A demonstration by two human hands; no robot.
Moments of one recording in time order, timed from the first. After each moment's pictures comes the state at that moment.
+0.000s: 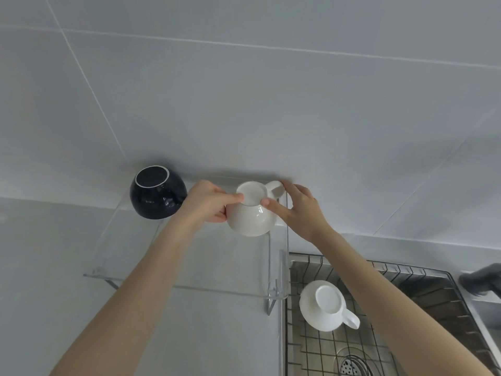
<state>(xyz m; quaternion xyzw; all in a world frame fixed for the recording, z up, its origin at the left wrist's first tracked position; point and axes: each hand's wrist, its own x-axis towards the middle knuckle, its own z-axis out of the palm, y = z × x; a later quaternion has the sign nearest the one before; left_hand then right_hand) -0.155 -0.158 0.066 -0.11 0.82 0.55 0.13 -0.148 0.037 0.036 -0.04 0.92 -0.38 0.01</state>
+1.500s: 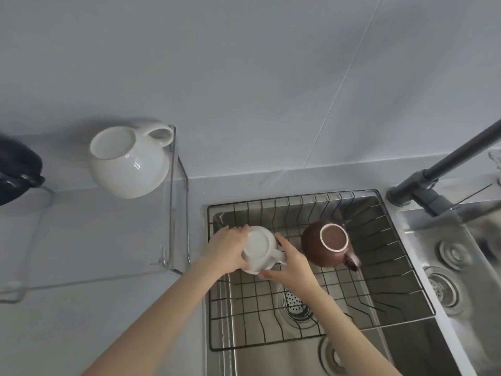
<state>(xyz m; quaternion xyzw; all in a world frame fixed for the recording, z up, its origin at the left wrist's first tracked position) -0.077 0.024 -0.095 0.28 0.92 0.07 0.28 0.005 0.175 -0.132 0.15 0.84 -0.50 0.14</state>
